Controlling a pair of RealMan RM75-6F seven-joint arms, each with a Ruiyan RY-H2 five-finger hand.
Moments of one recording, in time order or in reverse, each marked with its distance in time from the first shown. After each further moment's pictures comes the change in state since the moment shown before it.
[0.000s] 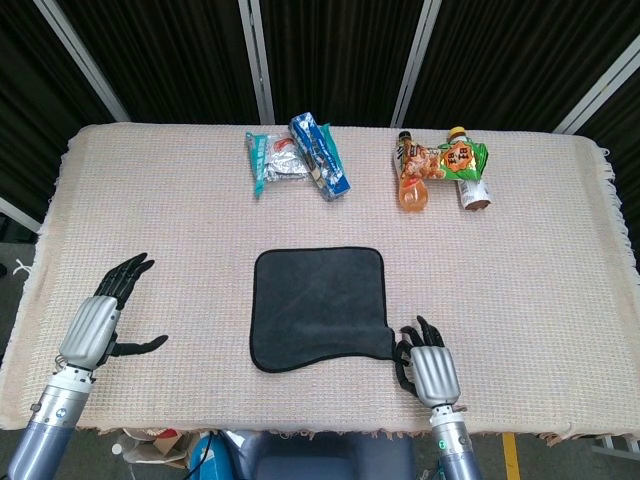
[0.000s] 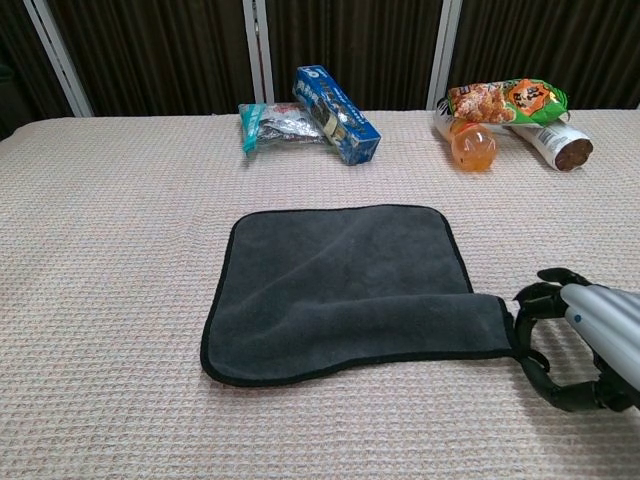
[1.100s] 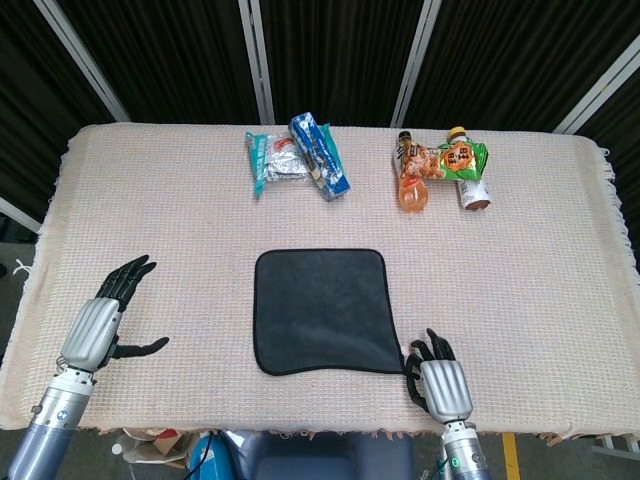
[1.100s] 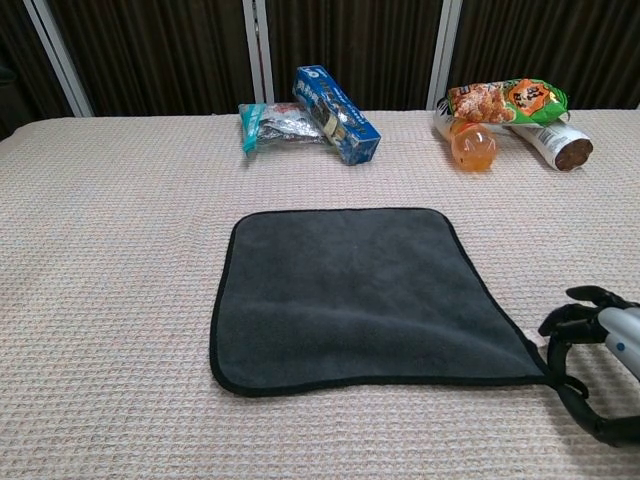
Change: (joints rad) left arm 0.004 -0.002 0.005 -0.002 0.010 0.001 0.008; right arm -0.055 0.064 -0.059 -0.040 -0.046 0.024 -0.028
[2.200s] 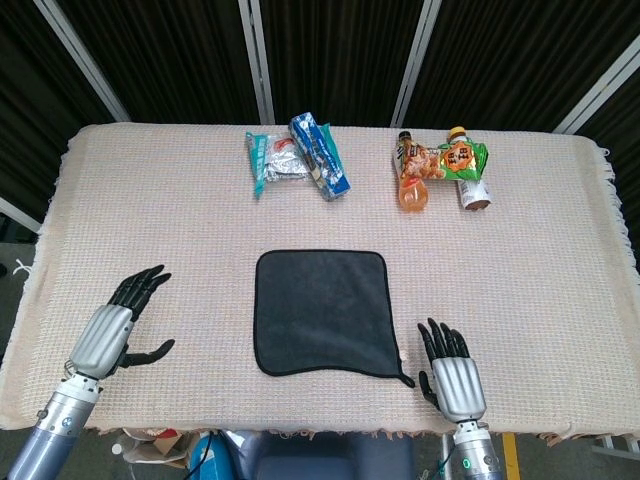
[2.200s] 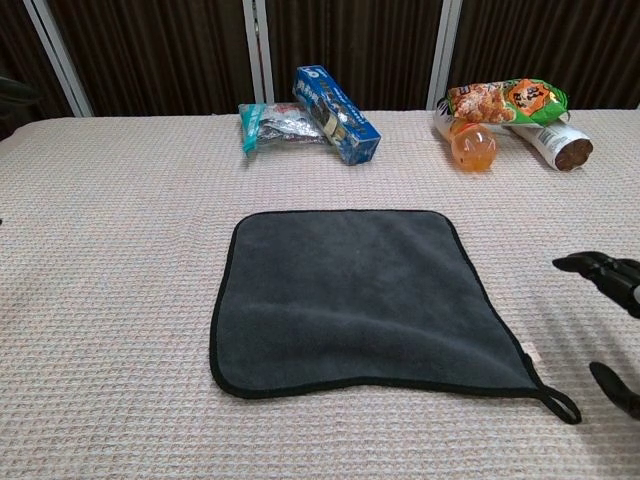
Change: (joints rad) left arm -0.012 0.017 0.044 -0.004 0.079 -0.041 0.018; right arm -0.019 0.067 0.020 -0.059 -0.040 0.045 -0.035
